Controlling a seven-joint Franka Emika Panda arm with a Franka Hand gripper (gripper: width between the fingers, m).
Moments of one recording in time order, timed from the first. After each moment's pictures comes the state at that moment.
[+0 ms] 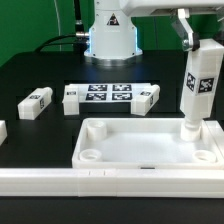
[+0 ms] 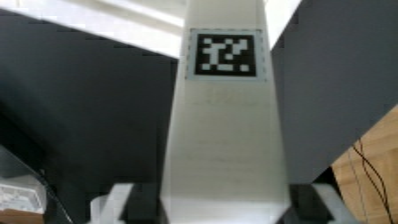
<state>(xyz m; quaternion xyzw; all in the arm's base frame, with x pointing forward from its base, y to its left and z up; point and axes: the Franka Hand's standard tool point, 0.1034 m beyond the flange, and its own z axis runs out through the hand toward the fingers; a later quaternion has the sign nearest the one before) 0.654 0.085 0.179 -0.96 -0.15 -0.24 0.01</state>
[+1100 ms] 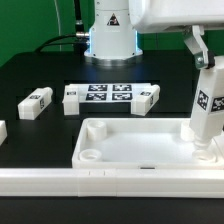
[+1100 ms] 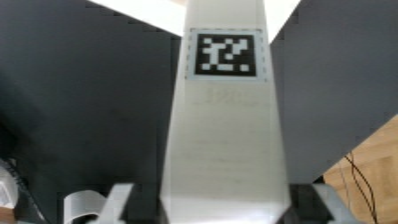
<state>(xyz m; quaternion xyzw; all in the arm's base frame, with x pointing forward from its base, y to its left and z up) 0.670 0.100 0.161 -0.96 -0.17 -0.23 0.01</state>
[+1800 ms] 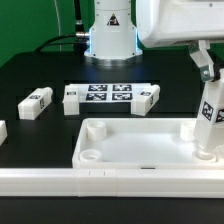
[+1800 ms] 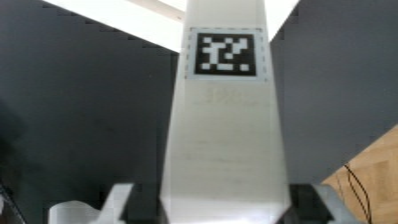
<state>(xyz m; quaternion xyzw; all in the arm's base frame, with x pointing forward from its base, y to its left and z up) 0.669 0.104 0.147 -0.96 -0.18 -0.23 0.01</state>
